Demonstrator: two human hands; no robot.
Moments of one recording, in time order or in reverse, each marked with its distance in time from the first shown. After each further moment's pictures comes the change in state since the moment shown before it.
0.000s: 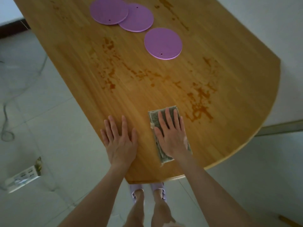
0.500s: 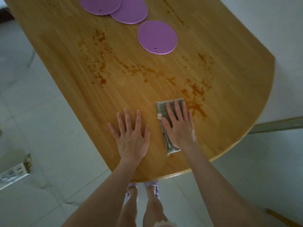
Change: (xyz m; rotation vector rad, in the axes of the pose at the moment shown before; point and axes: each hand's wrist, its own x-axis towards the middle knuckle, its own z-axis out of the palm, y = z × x) left_hand -0.003 0.055 0.009 0.076 -0.095 0.114; right_hand 0.010 0.053 -0.007 0.010 -0.036 0.099
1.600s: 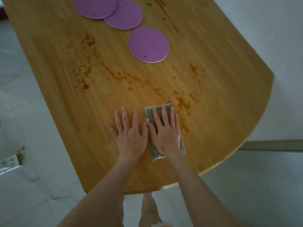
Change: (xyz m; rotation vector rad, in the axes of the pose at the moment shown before) left_hand 0.030 0.079 0.006 -0.116 0.096 -0.102; right_hand 0.025 0.028 -0.008 0.024 0.062 -0.107
